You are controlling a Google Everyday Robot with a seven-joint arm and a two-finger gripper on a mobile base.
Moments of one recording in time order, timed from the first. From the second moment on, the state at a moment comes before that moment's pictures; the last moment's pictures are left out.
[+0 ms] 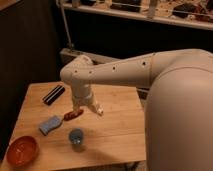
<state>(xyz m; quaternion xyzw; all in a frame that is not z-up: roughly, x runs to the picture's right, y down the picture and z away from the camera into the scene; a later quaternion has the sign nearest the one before) -0.104 0.102 0.703 -0.26 0.23 0.64 0.68</state>
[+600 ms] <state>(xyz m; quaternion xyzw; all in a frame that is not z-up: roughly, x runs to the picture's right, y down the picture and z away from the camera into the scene) -0.116 0.117 0.708 -0.27 0.21 0.63 0.70</state>
